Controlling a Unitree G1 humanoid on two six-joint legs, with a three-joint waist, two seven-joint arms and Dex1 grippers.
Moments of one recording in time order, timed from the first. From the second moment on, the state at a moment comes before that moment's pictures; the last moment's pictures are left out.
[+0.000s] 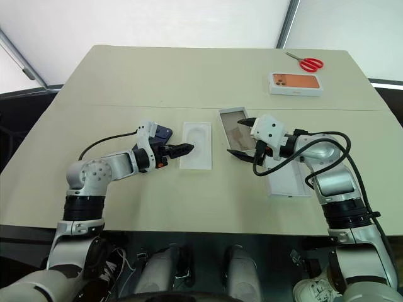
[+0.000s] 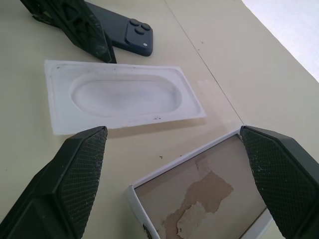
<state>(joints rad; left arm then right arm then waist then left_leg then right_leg) -0.61 0.25 0.14 0.09 -0.70 1.13 -0.37 -0.50 -0.69 0.06 0.05 0.17 0.07 1.00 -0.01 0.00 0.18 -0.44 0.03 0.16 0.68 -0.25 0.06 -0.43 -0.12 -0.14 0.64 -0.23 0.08</state>
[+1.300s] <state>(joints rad) -0.69 0.12 0.50 0.21 -0.82 1.22 -0.15 -0.61 -0.73 0.19 0.32 0.00 -0.03 1.08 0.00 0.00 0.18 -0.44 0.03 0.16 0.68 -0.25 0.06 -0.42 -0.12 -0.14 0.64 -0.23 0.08</state>
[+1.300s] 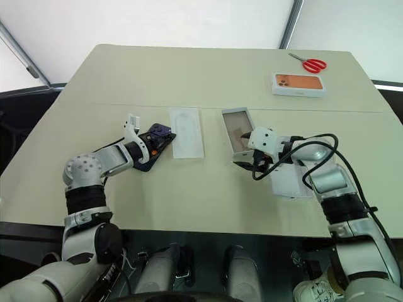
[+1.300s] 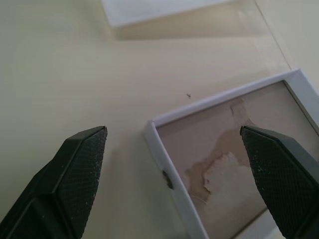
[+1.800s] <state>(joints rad) -0.68 0.09 0.49 0.11 -0.84 1.15 -0.13 -0.79 -0.66 0.24 0.69 -0.02 -0.16 1.25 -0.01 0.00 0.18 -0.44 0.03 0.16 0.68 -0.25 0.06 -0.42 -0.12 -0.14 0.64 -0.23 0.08</state>
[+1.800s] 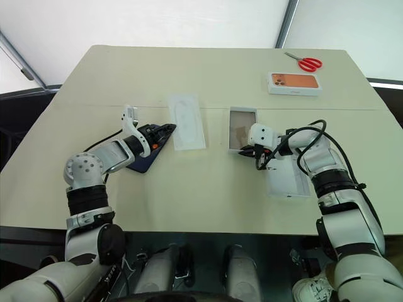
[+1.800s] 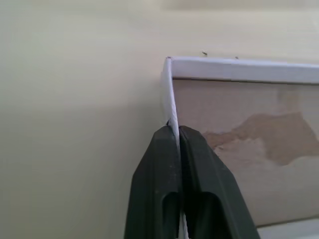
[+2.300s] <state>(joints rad) -0.73 0.10 0.53 0.07 -1.02 1.24 -0.06 -0.50 -0.58 0.23 0.07 0.10 0.21 1.17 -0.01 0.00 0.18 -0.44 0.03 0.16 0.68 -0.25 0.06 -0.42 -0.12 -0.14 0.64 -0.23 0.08</state>
